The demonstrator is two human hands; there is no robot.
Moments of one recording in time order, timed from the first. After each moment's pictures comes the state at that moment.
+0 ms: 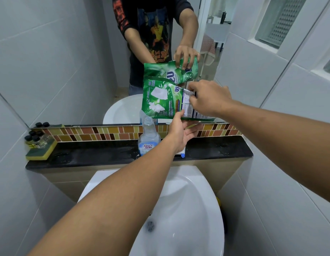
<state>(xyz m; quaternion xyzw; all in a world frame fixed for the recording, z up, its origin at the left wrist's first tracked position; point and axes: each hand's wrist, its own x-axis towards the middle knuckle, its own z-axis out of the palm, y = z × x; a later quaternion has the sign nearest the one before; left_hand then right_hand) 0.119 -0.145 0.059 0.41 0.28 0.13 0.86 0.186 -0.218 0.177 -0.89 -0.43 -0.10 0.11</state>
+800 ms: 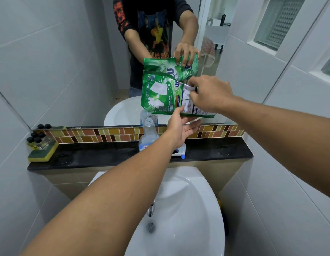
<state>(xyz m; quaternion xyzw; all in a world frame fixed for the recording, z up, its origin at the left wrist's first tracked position) 0.121 -0.138 0.075 0.41 0.26 0.13 0.87 0.191 -0.216 0.189 -0.88 -0.43 -0.14 0.13</state>
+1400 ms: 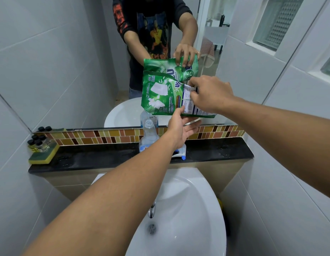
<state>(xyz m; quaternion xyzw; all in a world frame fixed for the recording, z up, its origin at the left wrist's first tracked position) 0.125 -0.137 0.074 0.41 0.25 0.13 0.87 0.198 -0.215 0.187 -0.88 -0.43 -0.15 0.14</state>
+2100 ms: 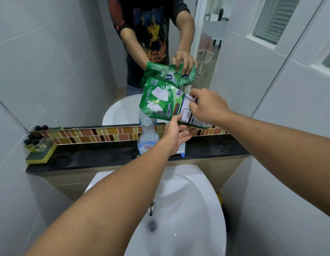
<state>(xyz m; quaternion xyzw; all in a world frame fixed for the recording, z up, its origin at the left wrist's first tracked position) 0.119 -0.133 0.041 0.46 0.28 0.12 0.84 0.197 -0.224 0.142 -0.89 -0.40 -0.09 0.18</state>
